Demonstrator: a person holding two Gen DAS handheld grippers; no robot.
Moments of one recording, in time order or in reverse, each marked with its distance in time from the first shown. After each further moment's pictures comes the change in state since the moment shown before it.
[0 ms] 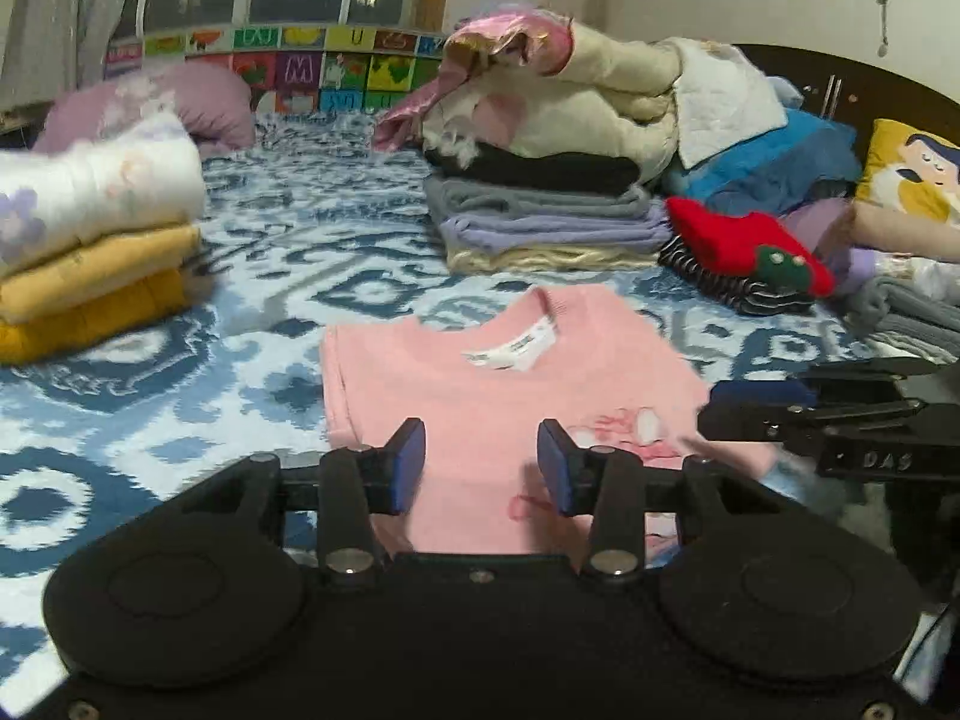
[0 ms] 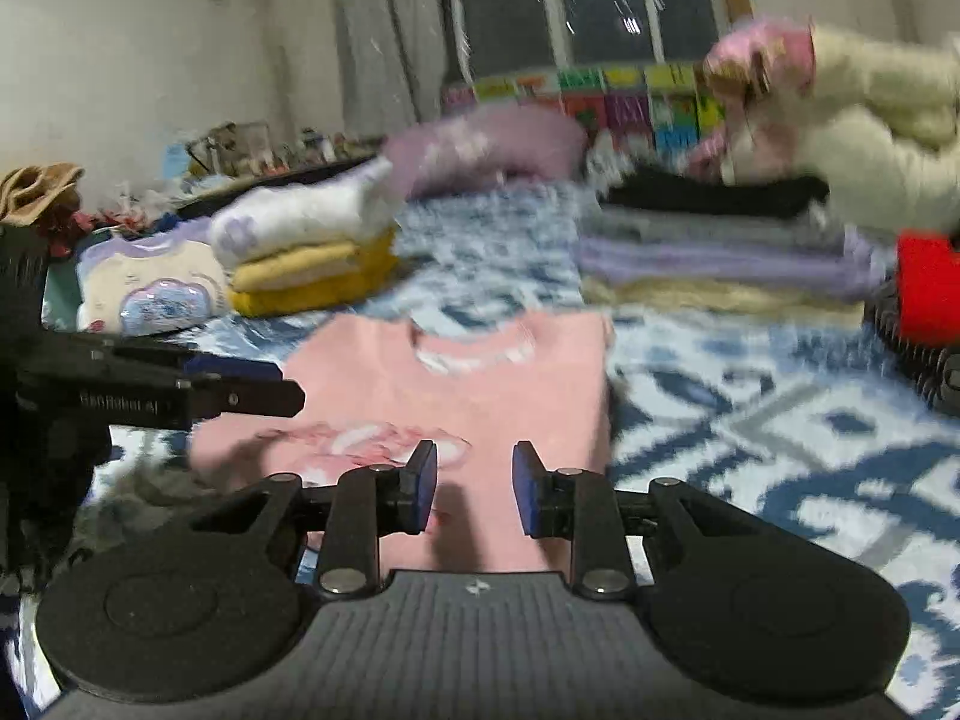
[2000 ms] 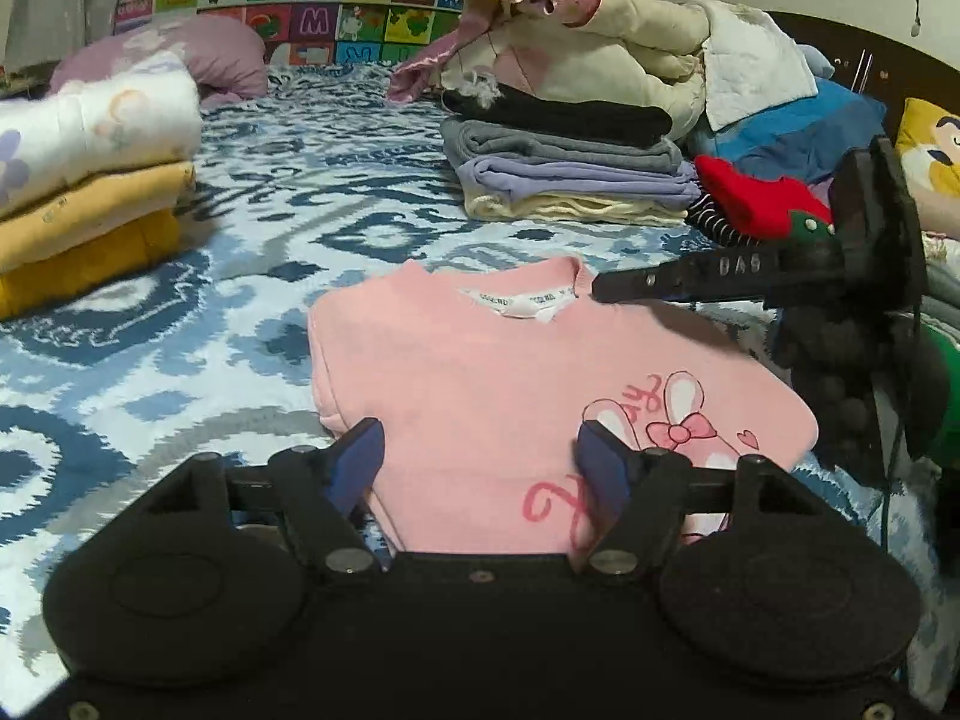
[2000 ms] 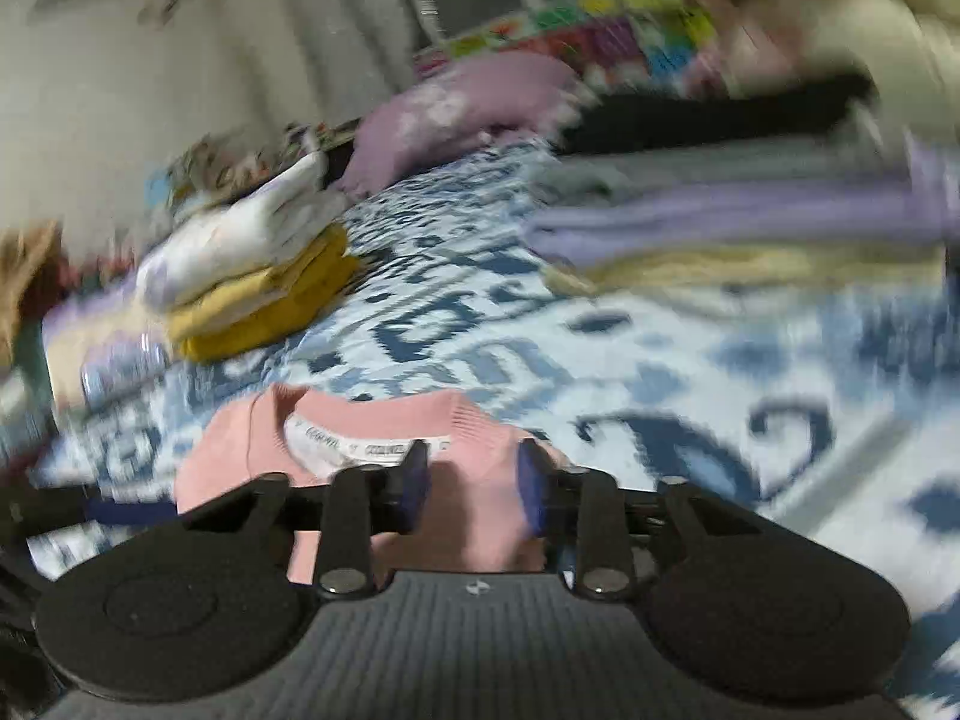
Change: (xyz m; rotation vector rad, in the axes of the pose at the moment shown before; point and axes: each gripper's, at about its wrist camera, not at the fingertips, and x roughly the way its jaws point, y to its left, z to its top) left arm 0.045 0.015 -0.005 -0.061 0.079 0.017; right arm 0.105 -0.107 0.037 0.308 0.102 0.128
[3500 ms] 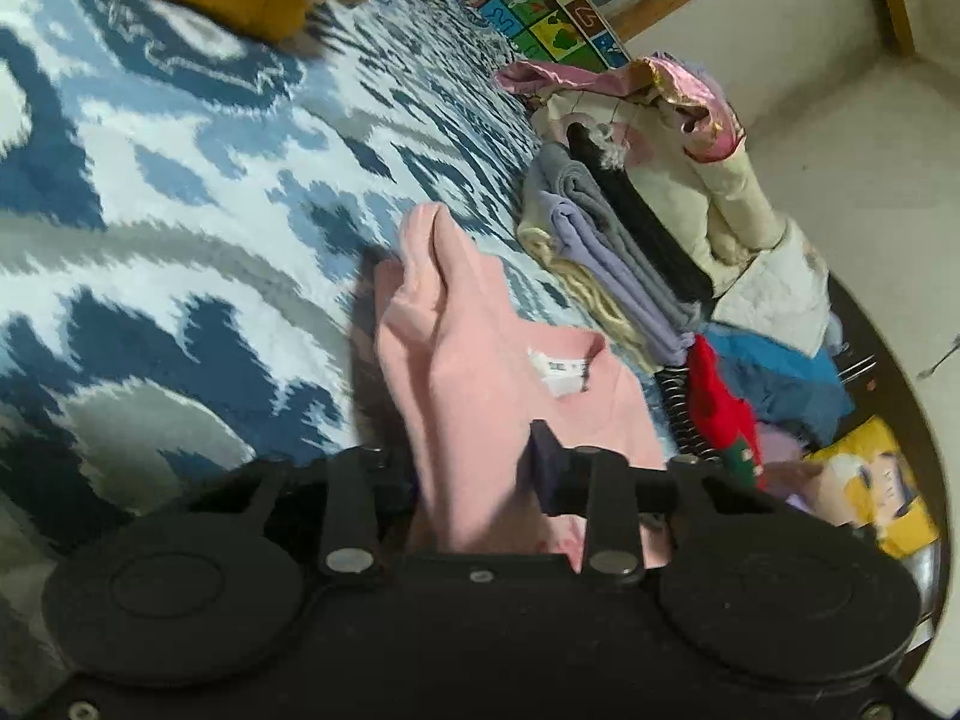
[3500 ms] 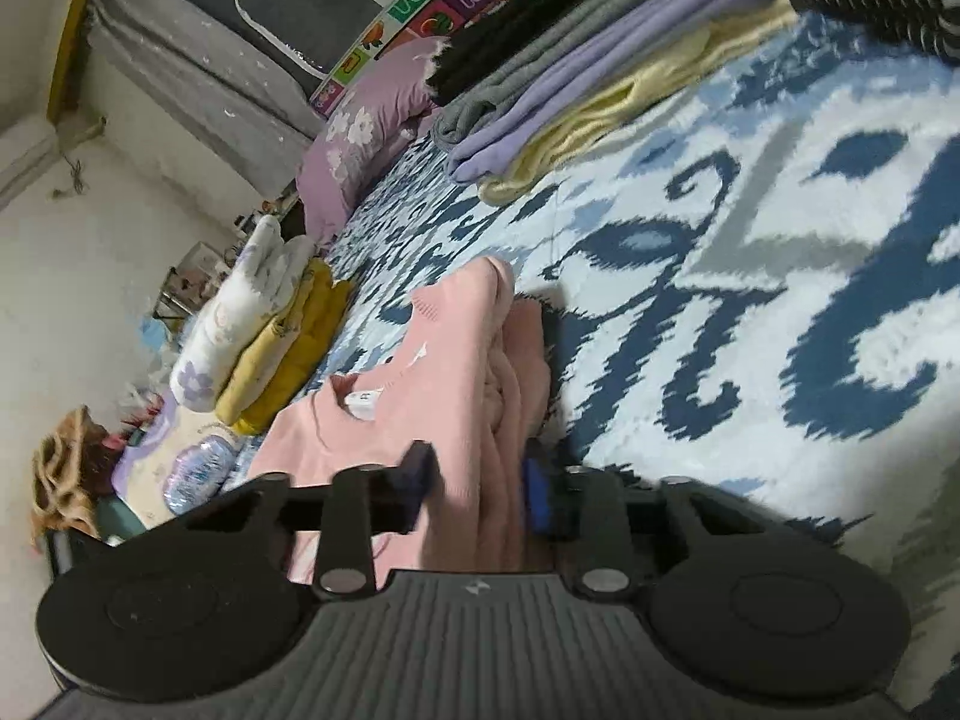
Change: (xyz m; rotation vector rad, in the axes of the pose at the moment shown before) left arm 0.009 0.059 -0.014 -0.722 -0.025 -0.248; right arm -0.039 -0.005 -0.055 0.410 0.000 0.061
